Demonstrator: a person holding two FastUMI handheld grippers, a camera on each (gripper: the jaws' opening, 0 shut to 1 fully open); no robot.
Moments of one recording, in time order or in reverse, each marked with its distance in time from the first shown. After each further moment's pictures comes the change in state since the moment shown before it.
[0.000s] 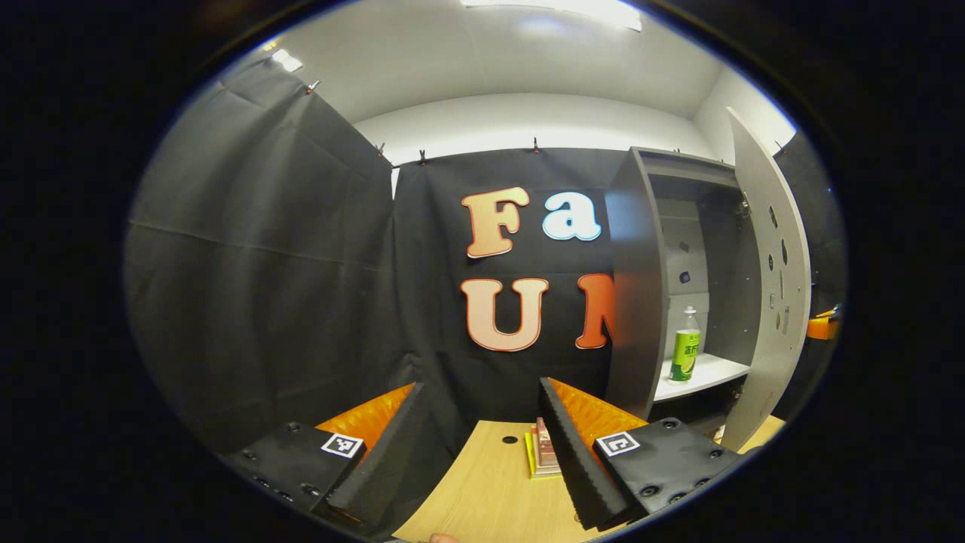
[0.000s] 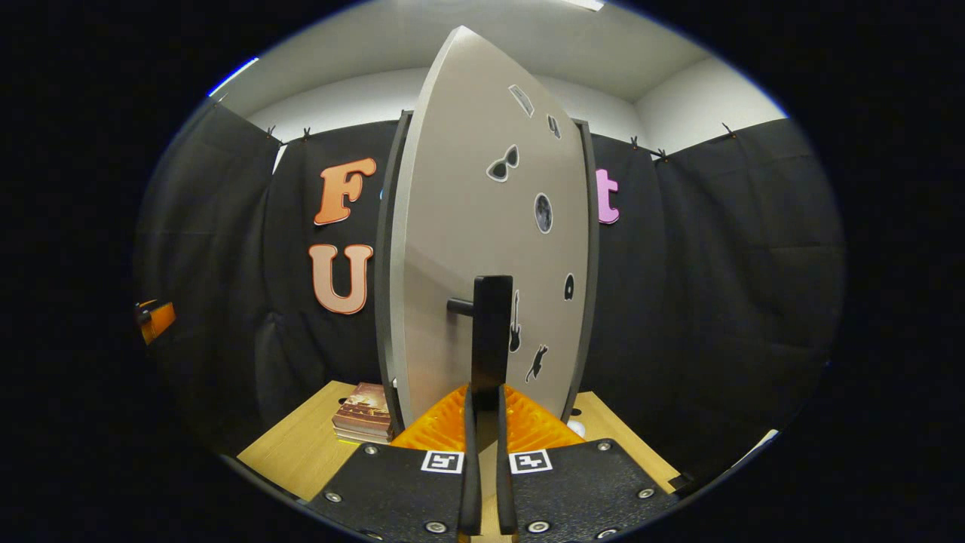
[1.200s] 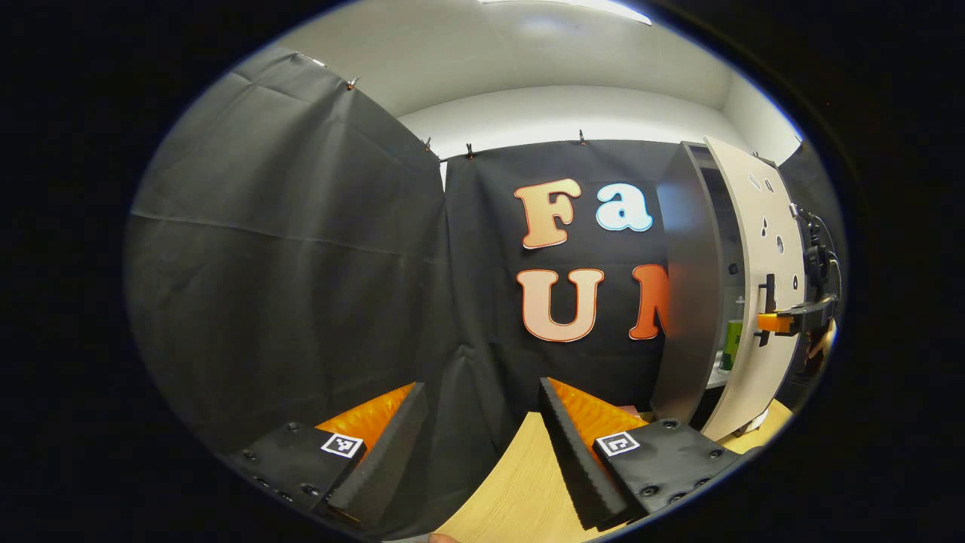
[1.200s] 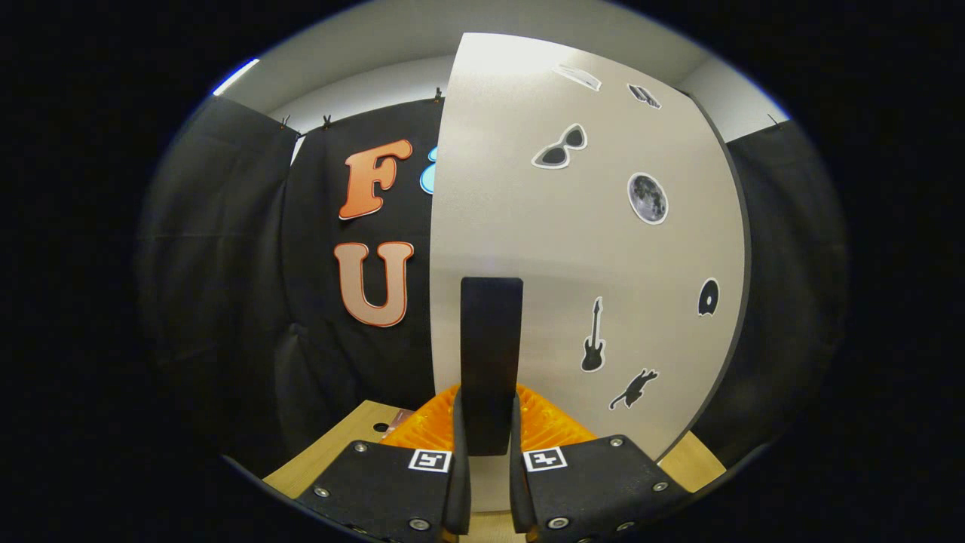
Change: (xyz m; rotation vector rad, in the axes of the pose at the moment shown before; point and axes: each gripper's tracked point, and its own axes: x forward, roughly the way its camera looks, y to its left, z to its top) left arm -0.033 0.097 -0.009 0.016 0.036 0.186; right arm 0.135 0.126 0.016 -0.001 0.014 0.170
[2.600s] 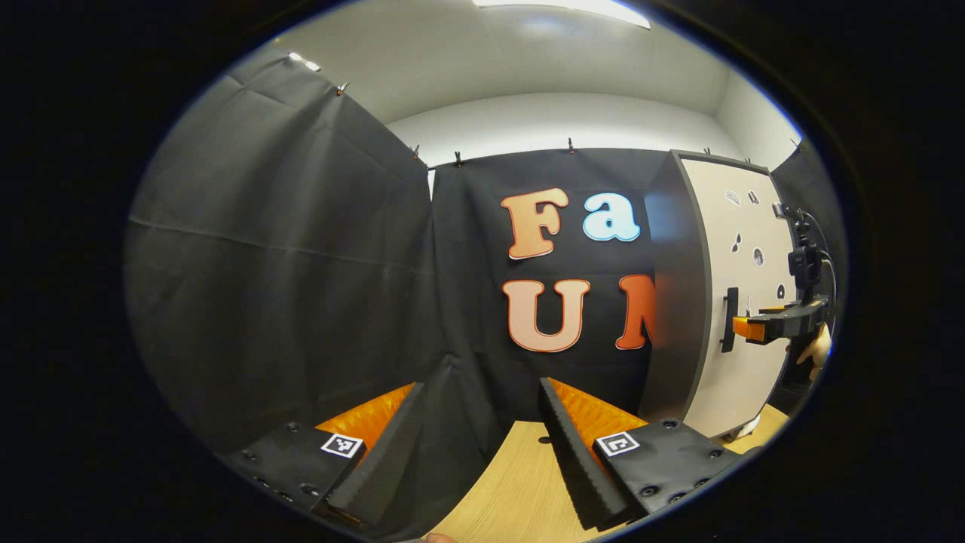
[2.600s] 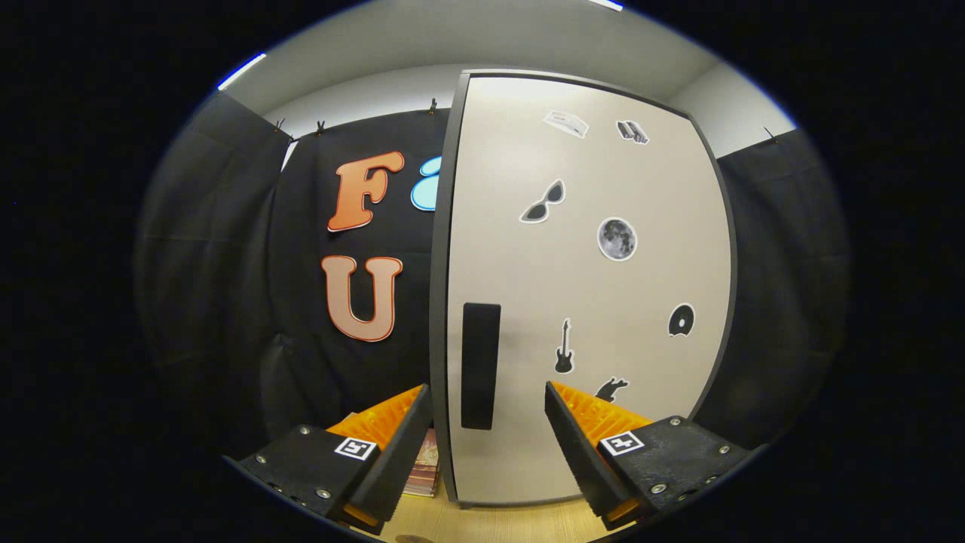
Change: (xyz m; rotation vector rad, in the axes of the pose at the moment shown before) left arm 0.001 -0.006 0.019 -0.012 -0.023 -0.029; right arm 0.011 0.005 0.024 -0.018 -0.046 -0.085
